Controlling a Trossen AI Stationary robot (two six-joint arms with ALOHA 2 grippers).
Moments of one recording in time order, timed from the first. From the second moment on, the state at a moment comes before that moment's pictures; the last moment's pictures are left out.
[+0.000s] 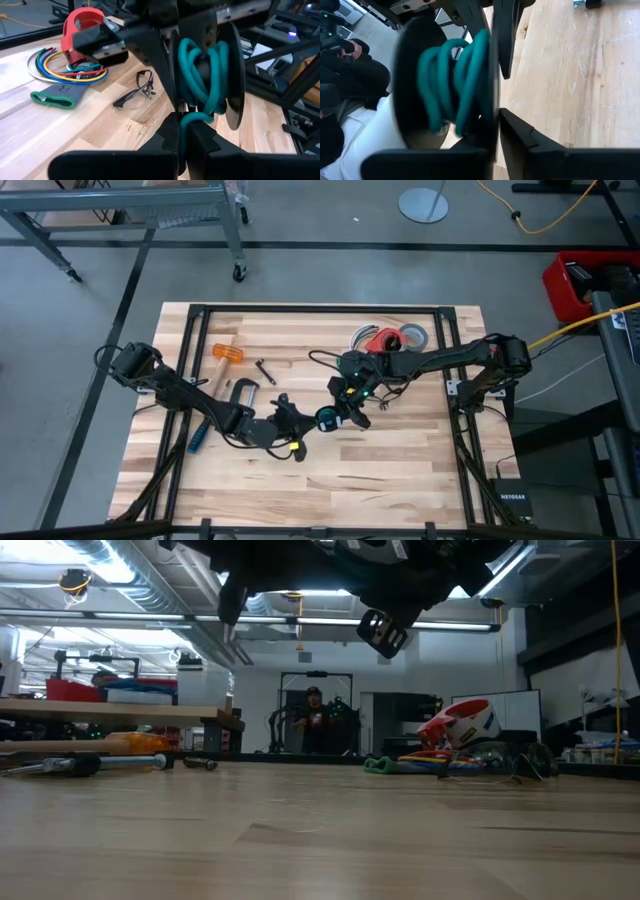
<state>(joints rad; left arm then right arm) -0.43 1.62 0.90 0.38 -0.72 -0.52 -0.01 1.61 1.05 -0.11 -0.67 0.20</state>
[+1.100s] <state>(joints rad) -0.45 1.59 0.90 0.17 -0.75 -0.70 -0.15 1.61 1.05 -0.34 -0.93 0.21</state>
